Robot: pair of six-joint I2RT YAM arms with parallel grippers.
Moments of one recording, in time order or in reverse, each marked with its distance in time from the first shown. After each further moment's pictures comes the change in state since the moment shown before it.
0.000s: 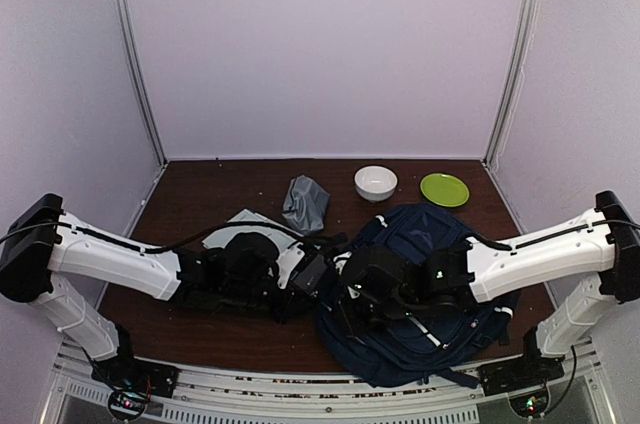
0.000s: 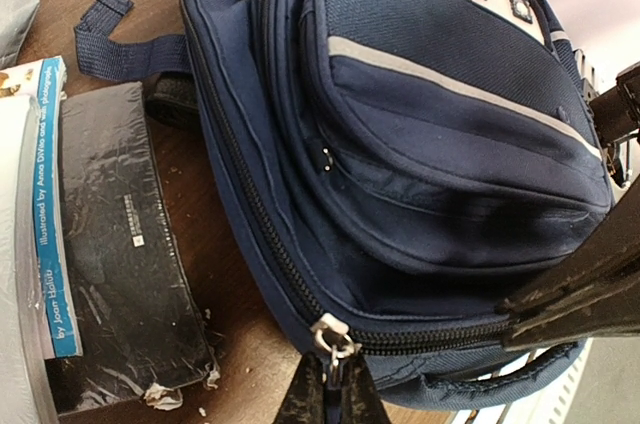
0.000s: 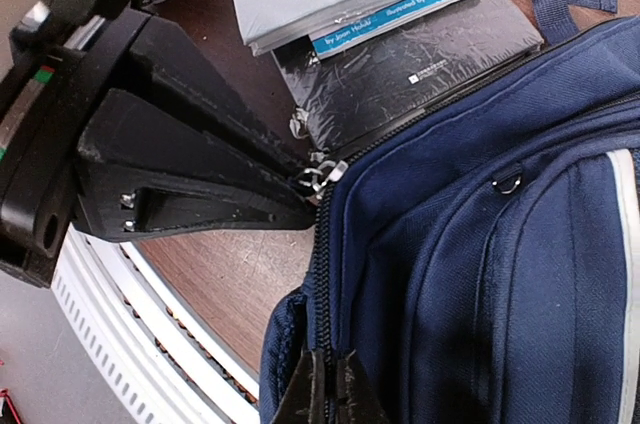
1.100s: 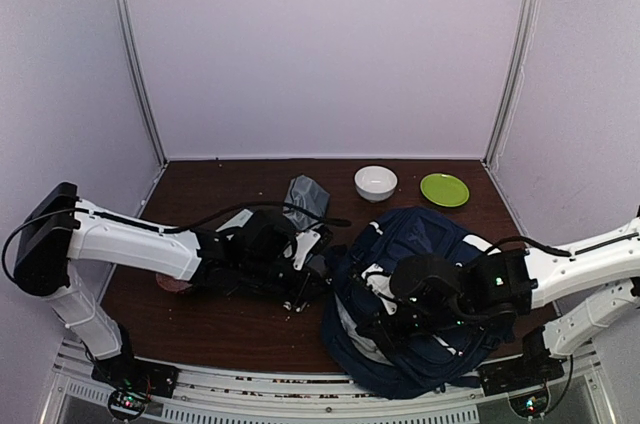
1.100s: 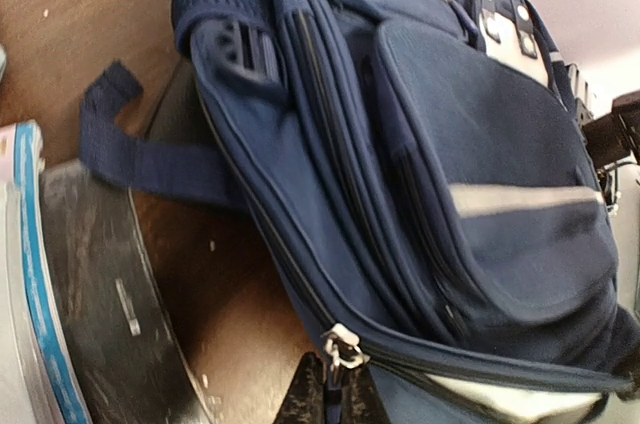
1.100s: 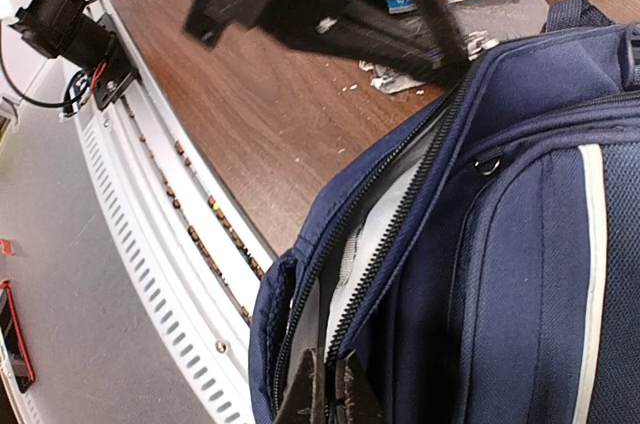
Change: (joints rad) left arm 0.059 0.109 0.179 -0.090 0.084 0.018; right arm 0.087 -0.279 -0.151 -0.066 -0.071 -0.114
